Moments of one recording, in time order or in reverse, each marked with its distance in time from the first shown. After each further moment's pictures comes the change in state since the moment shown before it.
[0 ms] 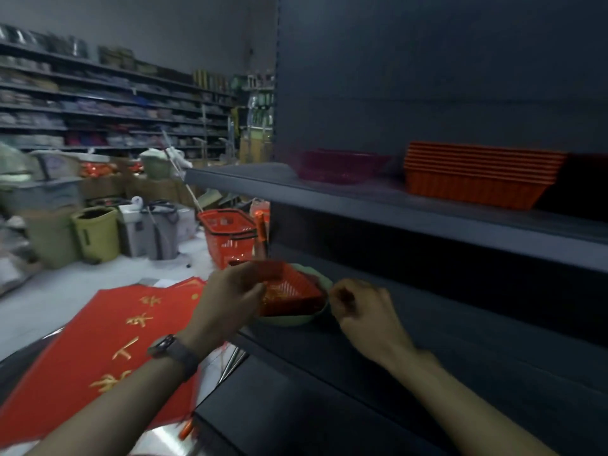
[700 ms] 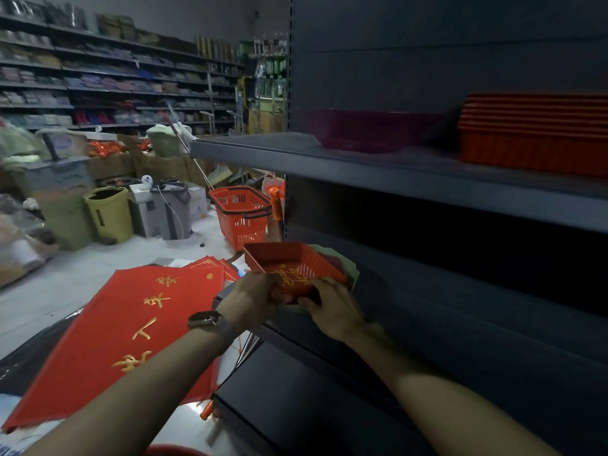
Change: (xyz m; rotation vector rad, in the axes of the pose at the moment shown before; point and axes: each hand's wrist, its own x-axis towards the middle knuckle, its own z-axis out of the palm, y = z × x) left_hand 0.046 -0.105 0.061 0.384 -0.390 0.035; right_hand 0.069 0.034 0.140 -0.086 -0.309 0.152
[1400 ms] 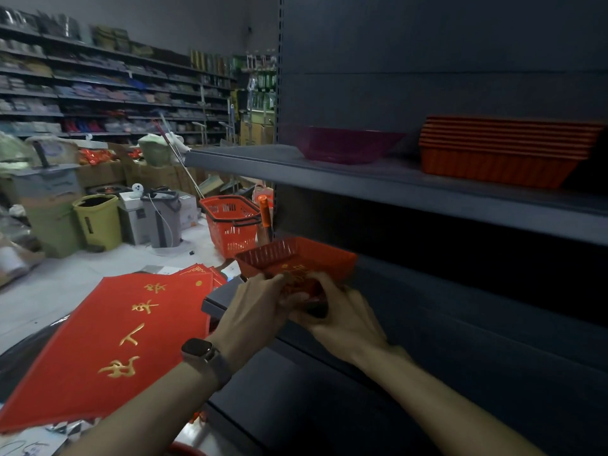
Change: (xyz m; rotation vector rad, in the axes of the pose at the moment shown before) left_hand -0.068 0.090 -0.030 -0.202 0.346 0.203; right_hand -0.102 -0.027 -0.066 0.111 0.156 -0.104
